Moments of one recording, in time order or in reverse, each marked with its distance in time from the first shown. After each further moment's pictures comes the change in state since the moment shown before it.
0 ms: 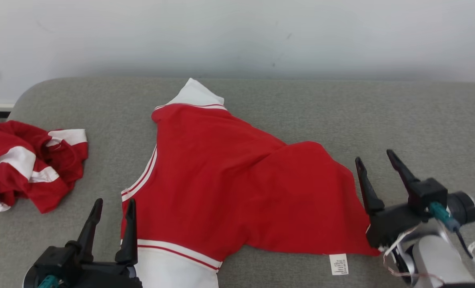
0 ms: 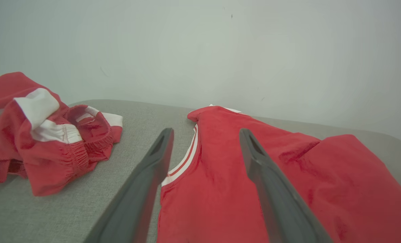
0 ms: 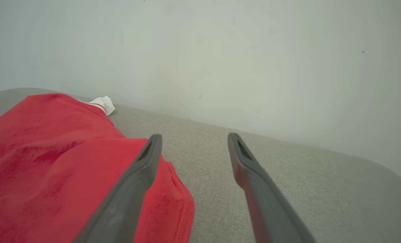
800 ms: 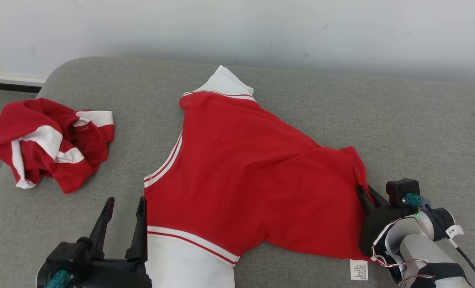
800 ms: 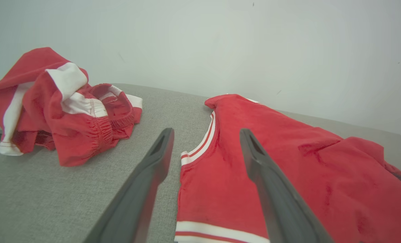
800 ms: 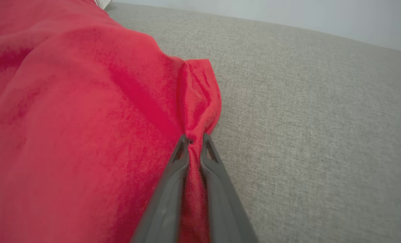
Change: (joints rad) left arm -0.027 -0.058 0.020 0.054 0.037 -0.045 0.000; right arm -0.239 -0.028 0.218 0.581 0.226 0.000 0.027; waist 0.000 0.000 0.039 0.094
